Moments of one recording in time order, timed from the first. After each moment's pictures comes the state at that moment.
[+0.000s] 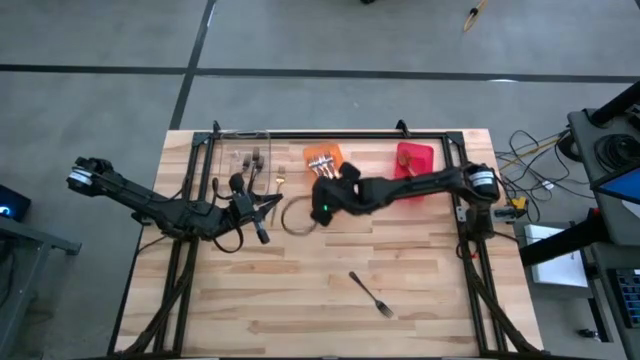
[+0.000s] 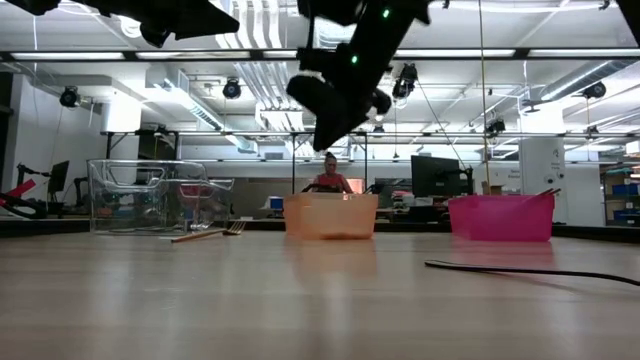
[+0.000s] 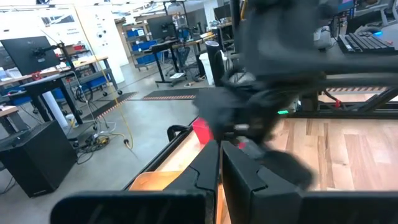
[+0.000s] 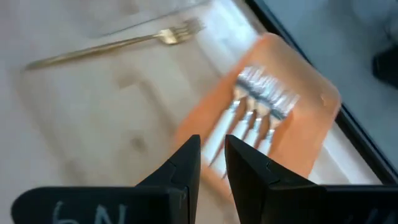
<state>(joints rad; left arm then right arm) -0.34 0.99 0.52 0.42 -0.83 0.15 -0.02 1.92 1.52 -0.58 0.55 0.32</state>
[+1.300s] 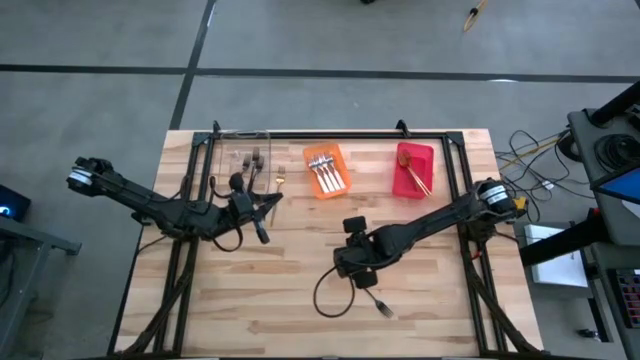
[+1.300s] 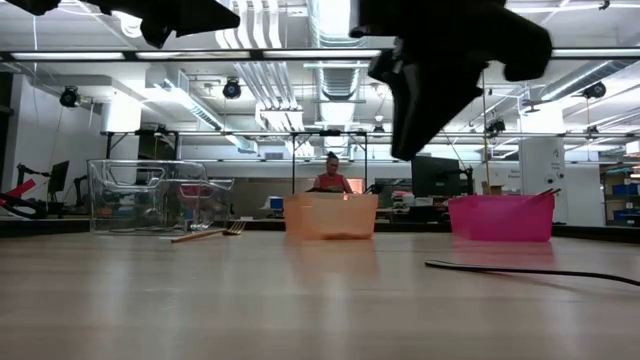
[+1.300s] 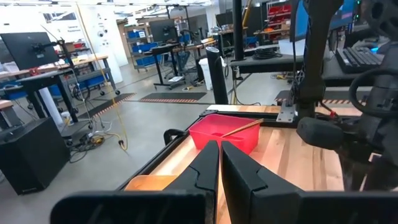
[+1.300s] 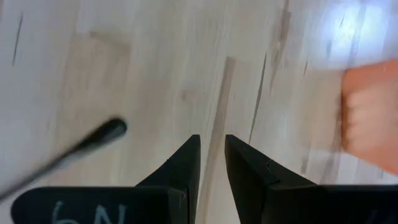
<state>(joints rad) -0.34 0.99 0.52 0.45 -0.83 0.12 0.33 1.87 1.46 -0.87 0.29 0.06</state>
